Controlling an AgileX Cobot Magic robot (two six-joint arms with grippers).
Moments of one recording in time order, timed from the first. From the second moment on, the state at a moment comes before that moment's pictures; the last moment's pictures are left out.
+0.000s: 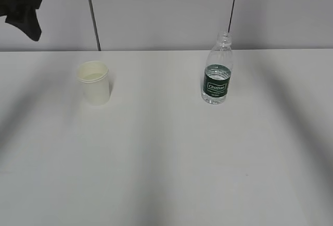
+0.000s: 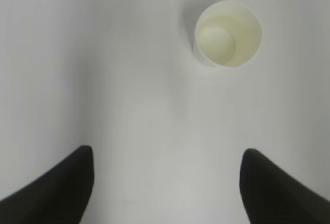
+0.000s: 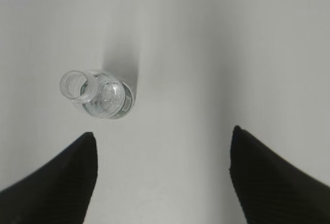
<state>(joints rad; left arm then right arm) -0.18 1.61 -1.53 0.07 1.13 -0.13 0.11 1.76 -1.91 -0.02 1.25 0.14</state>
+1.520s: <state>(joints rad) -0.18 0.98 -1.05 0.04 1.25 -0.14 0.11 0.98 -1.12 0.01 1.25 0.11</state>
